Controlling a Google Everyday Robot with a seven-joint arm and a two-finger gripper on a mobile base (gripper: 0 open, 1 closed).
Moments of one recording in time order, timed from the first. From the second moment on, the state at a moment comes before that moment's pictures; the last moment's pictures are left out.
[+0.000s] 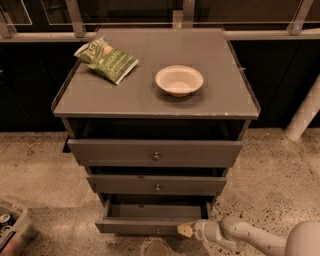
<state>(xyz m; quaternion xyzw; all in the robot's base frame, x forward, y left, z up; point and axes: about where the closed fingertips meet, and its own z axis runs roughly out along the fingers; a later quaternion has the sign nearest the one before) 0.497 -0.132 0.185 -0.18 0.89 0.34 0.25</state>
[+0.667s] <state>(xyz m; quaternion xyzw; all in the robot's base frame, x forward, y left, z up) 0.506 -0.139 0.180 -0.16 0.90 0.31 0.26</state>
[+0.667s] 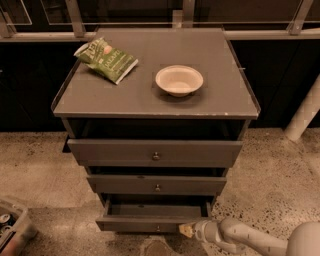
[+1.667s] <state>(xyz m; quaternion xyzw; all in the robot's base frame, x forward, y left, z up) 0.585 -0.210 0.170 -0.08 0.92 0.20 0.34</state>
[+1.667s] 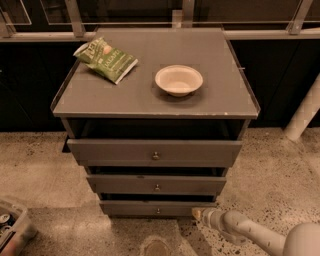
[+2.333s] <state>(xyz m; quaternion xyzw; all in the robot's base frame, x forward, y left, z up) 0.582 -0.199 0.176 -0.09 0.91 0.23 0.33</state>
